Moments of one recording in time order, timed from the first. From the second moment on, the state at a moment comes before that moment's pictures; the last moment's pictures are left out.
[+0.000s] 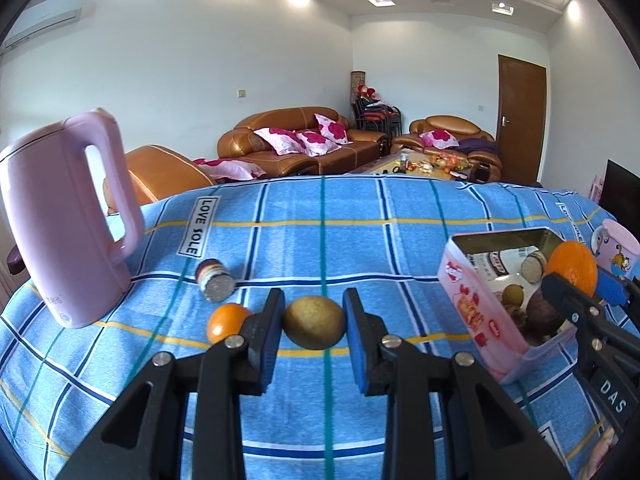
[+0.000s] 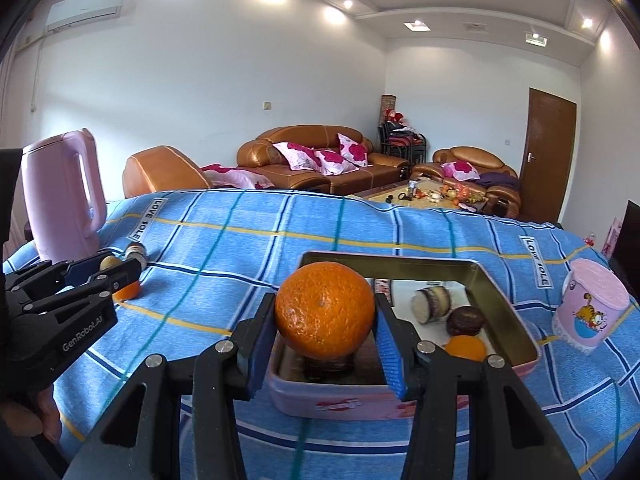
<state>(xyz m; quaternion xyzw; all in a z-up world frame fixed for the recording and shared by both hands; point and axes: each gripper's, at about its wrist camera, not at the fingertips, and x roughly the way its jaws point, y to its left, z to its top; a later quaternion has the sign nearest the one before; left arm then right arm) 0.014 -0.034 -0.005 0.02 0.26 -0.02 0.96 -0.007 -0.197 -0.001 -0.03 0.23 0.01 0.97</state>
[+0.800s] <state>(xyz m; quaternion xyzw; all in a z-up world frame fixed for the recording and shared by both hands) 0.023 -0.127 0.006 0.04 0.26 -0.12 0.96 0.004 -0.314 0.003 0.01 0.24 -0.11 0.97</state>
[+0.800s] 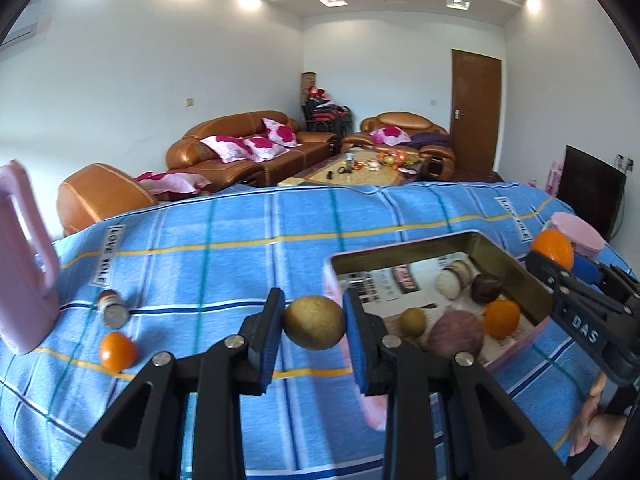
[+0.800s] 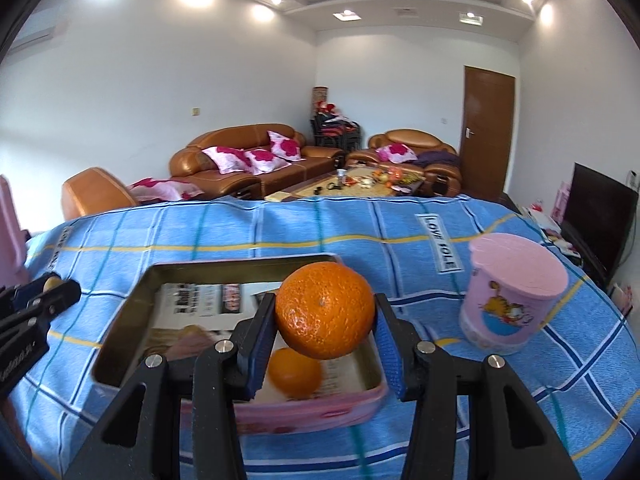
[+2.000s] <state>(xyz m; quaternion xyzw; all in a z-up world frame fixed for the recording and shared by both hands) 0.092 -0.197 -0.025 0.08 0.35 -0.13 0.93 0.063 -0.313 -0.021 0.06 0.34 0.03 0.94</state>
